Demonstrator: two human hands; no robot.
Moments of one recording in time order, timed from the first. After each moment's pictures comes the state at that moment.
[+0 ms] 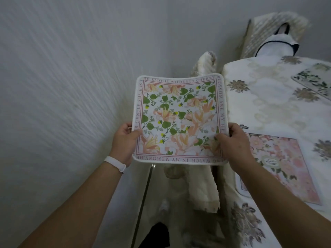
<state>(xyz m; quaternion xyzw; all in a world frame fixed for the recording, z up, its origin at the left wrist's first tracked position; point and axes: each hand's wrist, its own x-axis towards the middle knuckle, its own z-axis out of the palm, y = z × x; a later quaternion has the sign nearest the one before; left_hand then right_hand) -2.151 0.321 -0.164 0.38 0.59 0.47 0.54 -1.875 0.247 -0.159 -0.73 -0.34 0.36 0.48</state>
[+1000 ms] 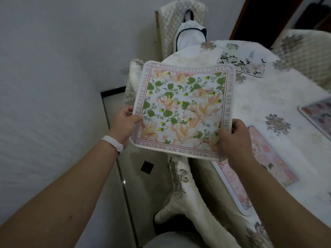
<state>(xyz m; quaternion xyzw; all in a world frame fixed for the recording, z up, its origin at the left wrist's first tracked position) -1.959 0.606 -0.190 0.55 0.43 0.24 0.68 -1.793 0.364 -0.175 -0.81 -0.09 0.17 0.56</state>
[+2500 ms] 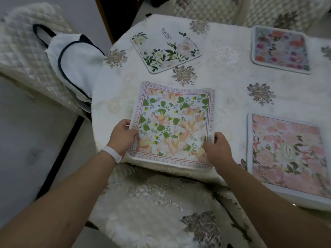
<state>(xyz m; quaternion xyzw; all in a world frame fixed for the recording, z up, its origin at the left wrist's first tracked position) -1.543 0.879 -0.273 0.77 0.20 -0.16 0.58 -1.626 0.608 -0.271 -0.76 0.35 0.09 0.53</state>
